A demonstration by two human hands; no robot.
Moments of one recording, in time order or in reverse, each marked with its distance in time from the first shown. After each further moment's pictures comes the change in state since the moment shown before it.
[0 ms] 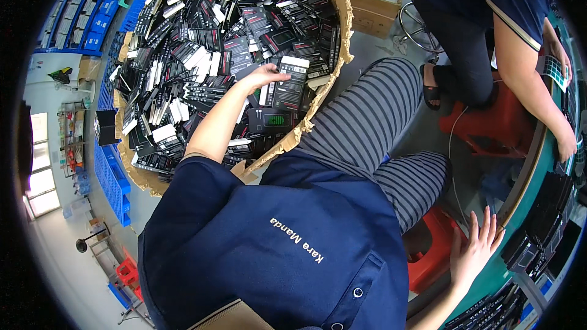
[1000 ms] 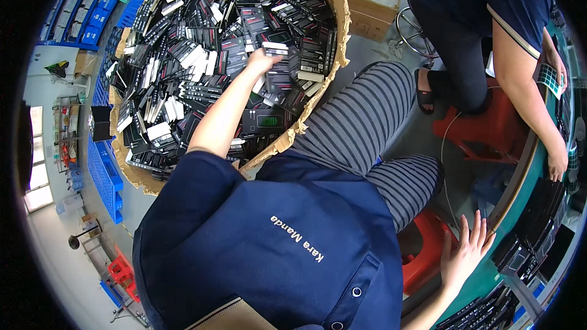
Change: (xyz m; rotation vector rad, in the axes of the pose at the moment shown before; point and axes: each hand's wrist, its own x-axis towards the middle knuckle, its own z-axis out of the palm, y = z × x) left_hand 0.035 0.030 0.010 0.168 0.458 0.178; right_hand 0.000 -0.002 -0.002 0.001 -0.014 0.021
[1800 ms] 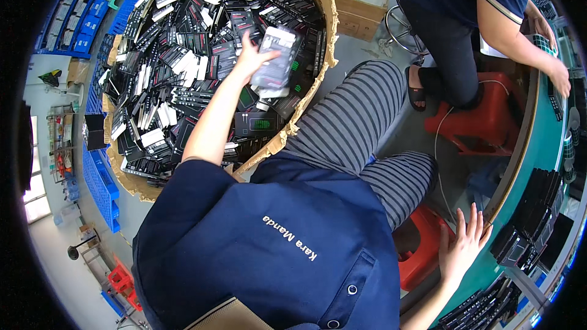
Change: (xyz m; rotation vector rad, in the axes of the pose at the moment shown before) left_hand -0.039 0.058 -0.018 -0.550 0.030 0.051; right_hand 0.002 -0.003 -0.003 0.011 0.002 0.001
